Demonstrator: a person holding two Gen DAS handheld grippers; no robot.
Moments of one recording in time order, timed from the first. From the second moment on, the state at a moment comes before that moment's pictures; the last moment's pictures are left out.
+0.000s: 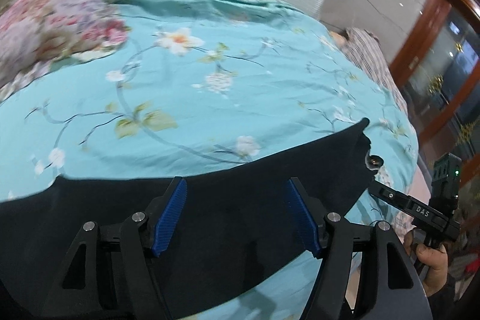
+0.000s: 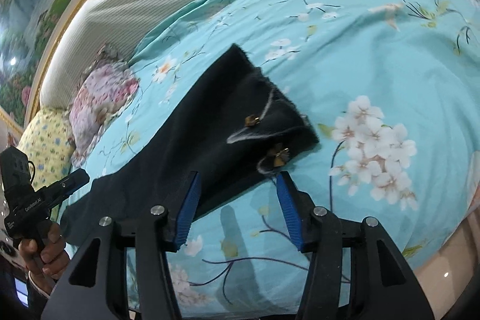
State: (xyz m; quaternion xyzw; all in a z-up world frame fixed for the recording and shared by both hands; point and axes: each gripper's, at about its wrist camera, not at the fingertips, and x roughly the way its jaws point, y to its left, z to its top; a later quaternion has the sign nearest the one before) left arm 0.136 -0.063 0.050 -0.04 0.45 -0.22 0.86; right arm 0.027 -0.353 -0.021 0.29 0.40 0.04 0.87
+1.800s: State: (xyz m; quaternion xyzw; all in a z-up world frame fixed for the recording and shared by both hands) left arm 0.186 -0.152 0.077 -0.03 0.45 -0.49 0.75; right arm 0.041 -0.331 0.030 0.33 0.27 0.24 0.87
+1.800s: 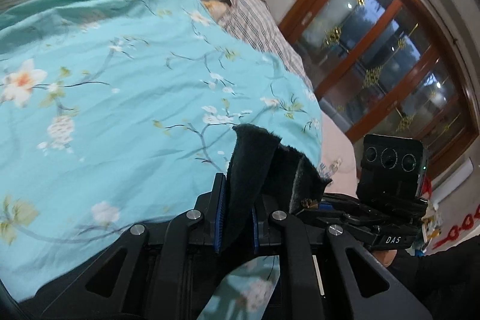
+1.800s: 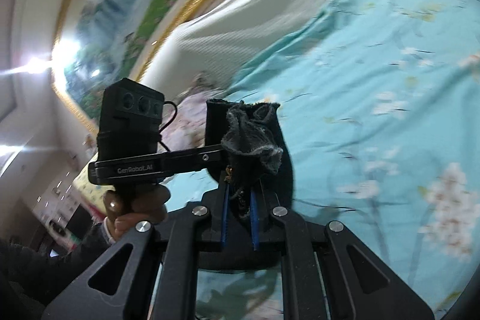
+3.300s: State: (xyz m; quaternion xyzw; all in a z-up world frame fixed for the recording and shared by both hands) left arm 0.127 0.063 -0.039 -0.20 0.49 -0.28 0.80; right arm 0.091 -0.157 -0.034 0.21 0.46 0.36 0.79
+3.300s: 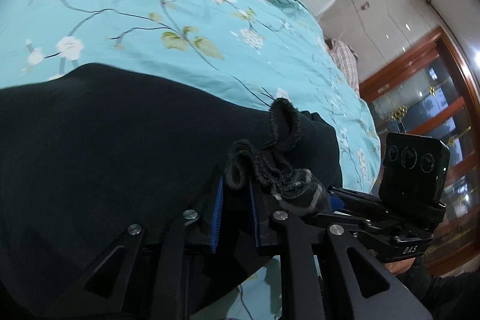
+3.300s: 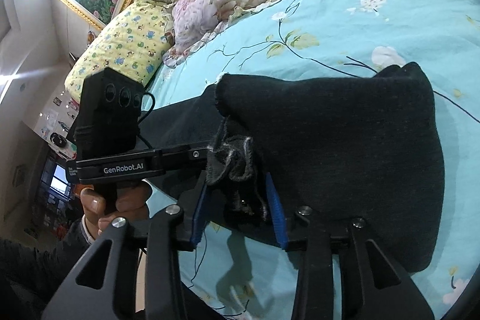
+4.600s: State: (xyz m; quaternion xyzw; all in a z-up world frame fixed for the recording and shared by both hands) left arm -0.022 0.277 -0.033 -0.40 0.38 0.01 0.83; right arm 0.123 -0.029 0.026 0.11 0.44 0.47 0.76
